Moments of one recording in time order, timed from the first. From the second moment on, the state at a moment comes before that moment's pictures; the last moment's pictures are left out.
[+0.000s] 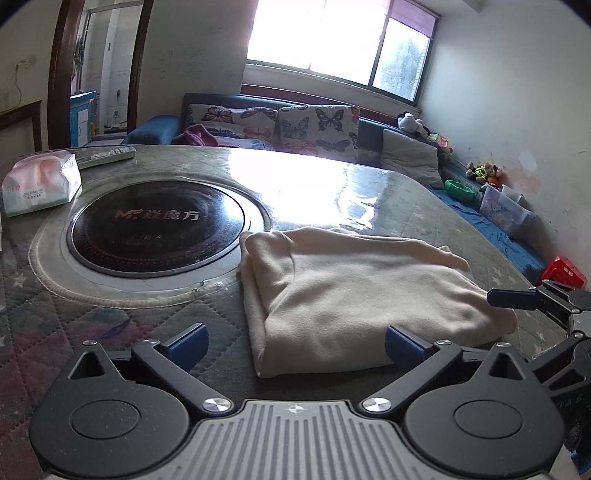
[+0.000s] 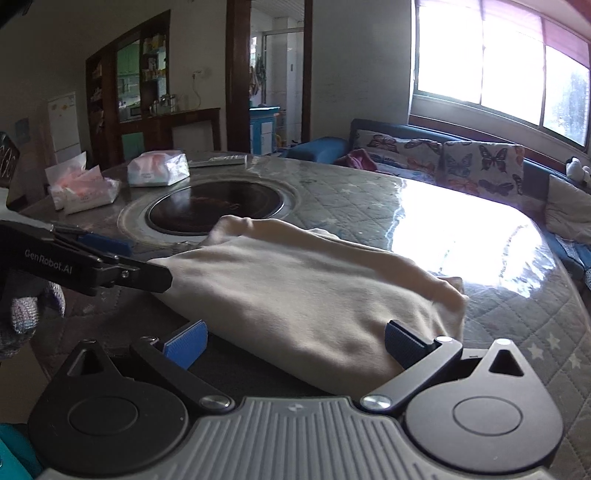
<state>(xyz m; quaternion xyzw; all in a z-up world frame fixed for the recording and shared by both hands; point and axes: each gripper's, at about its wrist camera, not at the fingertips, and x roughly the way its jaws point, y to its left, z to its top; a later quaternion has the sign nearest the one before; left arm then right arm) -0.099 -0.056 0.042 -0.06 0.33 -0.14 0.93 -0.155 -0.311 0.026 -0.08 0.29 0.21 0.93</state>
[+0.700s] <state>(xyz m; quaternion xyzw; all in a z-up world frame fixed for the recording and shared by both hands) -0.090 -0.056 0.026 -0.03 0.38 -0.12 0.92 -0.170 -0.275 0.000 -0.16 0.31 0.25 0.90</state>
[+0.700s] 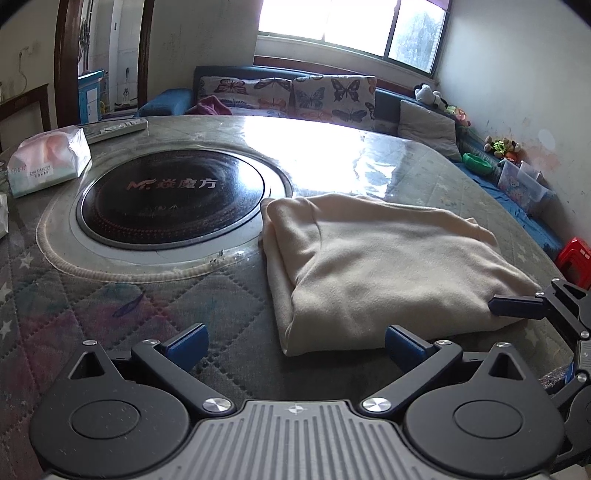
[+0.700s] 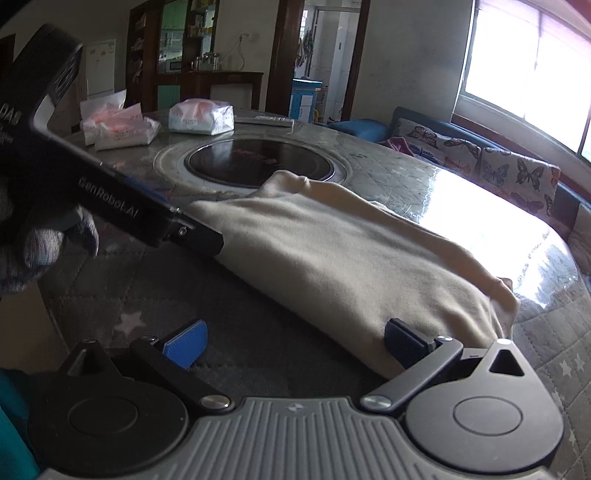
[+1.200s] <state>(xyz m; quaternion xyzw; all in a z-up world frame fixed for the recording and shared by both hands) -0.091 -0.057 0.024 -0.02 0.38 -0.13 0.92 -0.162 -0.276 0.000 -0.14 0.33 0.26 0.90</state>
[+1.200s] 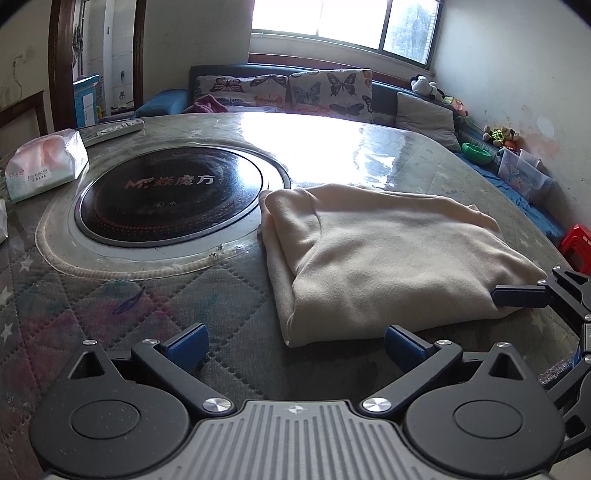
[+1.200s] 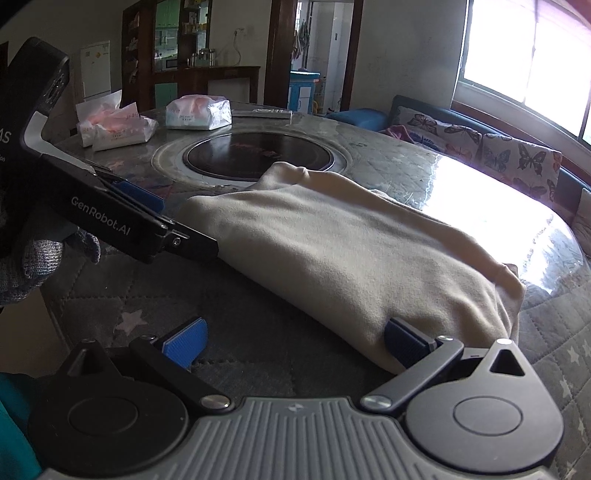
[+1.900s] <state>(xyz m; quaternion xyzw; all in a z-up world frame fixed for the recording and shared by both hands) -0.072 -0.002 0.034 -0.12 0.36 -0.10 0.92 -0.154 -0.218 0.019 -0.29 0.29 0.32 0.86</state>
